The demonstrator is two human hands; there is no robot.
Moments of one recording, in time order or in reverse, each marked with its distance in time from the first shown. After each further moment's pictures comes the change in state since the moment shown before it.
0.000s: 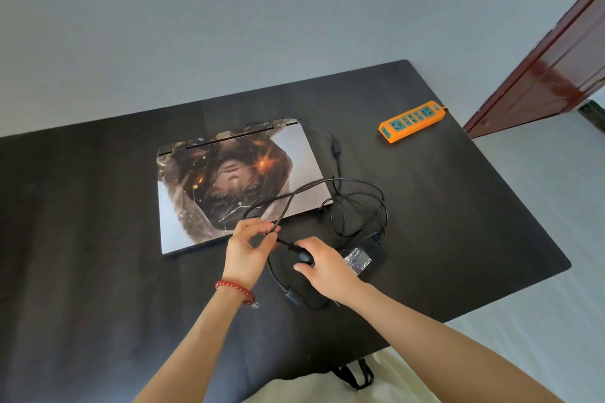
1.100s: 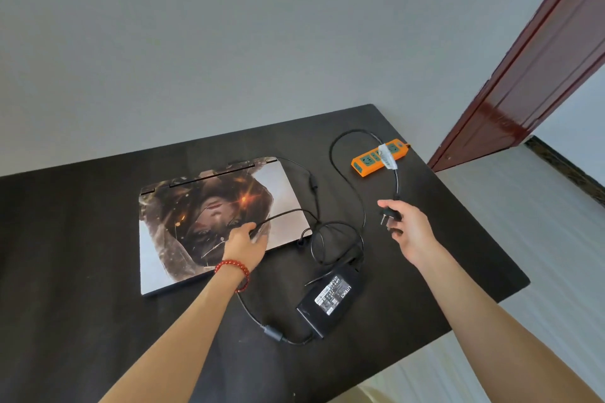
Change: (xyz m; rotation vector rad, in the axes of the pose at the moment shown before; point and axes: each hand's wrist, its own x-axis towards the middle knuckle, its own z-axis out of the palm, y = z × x) left_hand 0.052 0.027 0.015 0.611 -0.117 -0.142; right_hand -0.015 0.015 -0.167 0.990 0.629 0.558
